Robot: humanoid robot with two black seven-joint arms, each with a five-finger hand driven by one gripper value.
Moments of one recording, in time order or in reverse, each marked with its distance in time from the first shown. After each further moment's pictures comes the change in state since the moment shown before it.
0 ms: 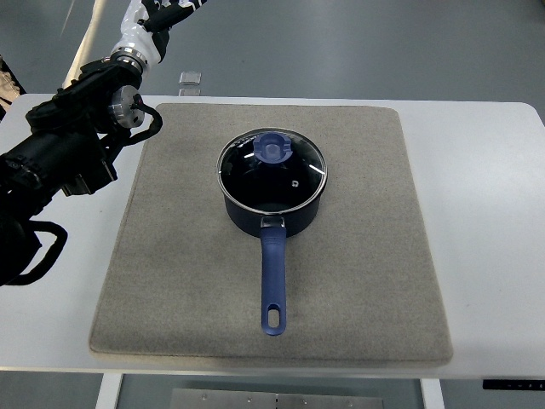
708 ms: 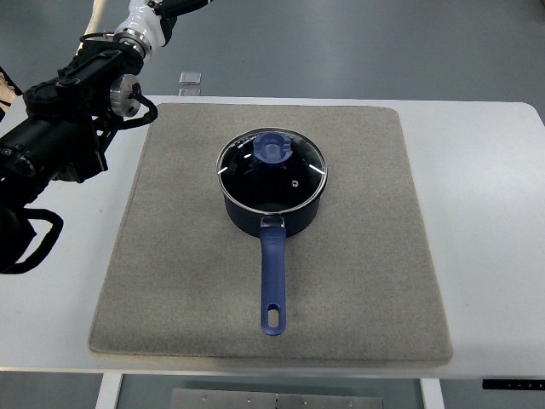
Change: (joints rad) left arm -0.046 0.026 0.001 -0.004 0.177 -0.091 -0.002; right arm 0.000 0.000 0.000 0.000 0.000 0.000 0.000
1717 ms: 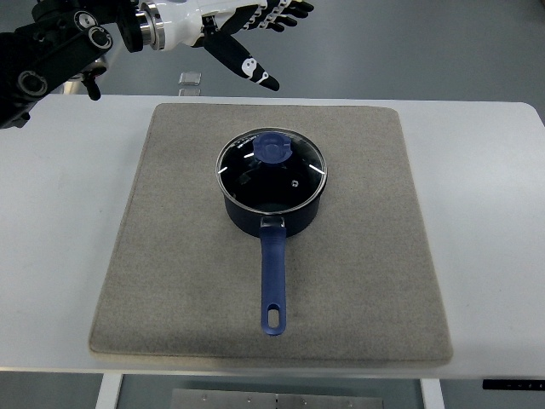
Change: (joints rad) left arm -0.071 0.285 0.001 -0.546 0.980 -0.383 -0.060; right arm 0.000 0.000 0.000 0.000 0.000 0.000 0.000
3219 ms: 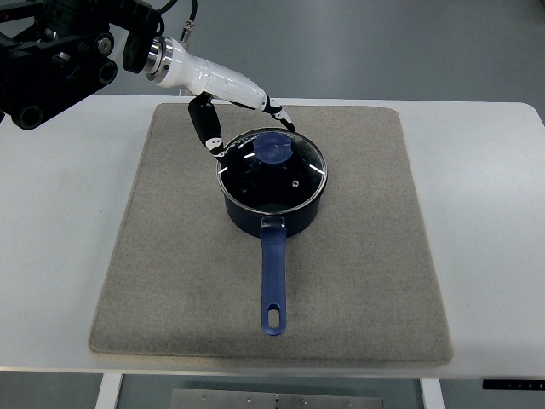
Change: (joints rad) left arm -0.120 0.039 0.182 -0.111 0.584 -0.058 -0.197; right arm 0.000 0.000 0.000 0.000 0.000 0.000 0.000
